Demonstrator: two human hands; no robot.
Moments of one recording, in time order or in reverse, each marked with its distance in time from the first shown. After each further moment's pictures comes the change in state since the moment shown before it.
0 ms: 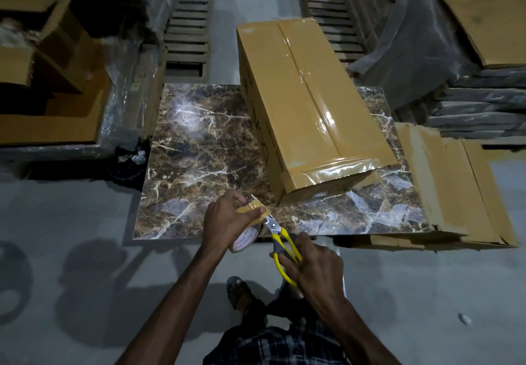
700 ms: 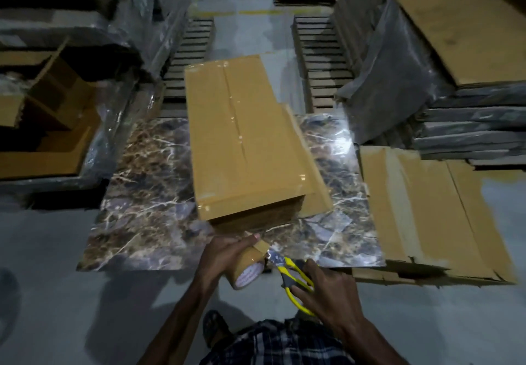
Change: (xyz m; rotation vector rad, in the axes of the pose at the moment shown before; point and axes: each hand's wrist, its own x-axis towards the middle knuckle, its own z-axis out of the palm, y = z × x) left_hand -0.021 0.093 0.162 -0.225 -0.156 -0.226; right_hand 0.010 0.236 -0.062 0.074 0.038 -0.234
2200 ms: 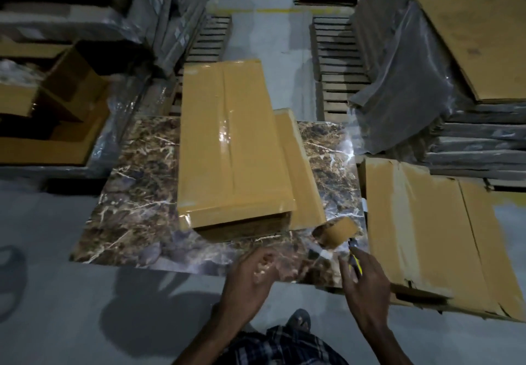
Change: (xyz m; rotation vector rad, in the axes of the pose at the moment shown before) left_hand -0.062 0.046 0.092 0.116 0.072 0.451; right_hand 0.002 0.137 0.014 0.176 0.081 0.581
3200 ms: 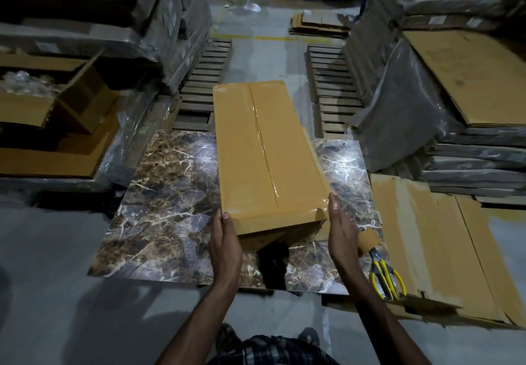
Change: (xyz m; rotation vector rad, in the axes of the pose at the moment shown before) left_hand 0.049 -0.021 -0.113 -0.474 0.485 -0.384; right_hand 0.032 -0.193 0.024 0.561 -0.089 0.041
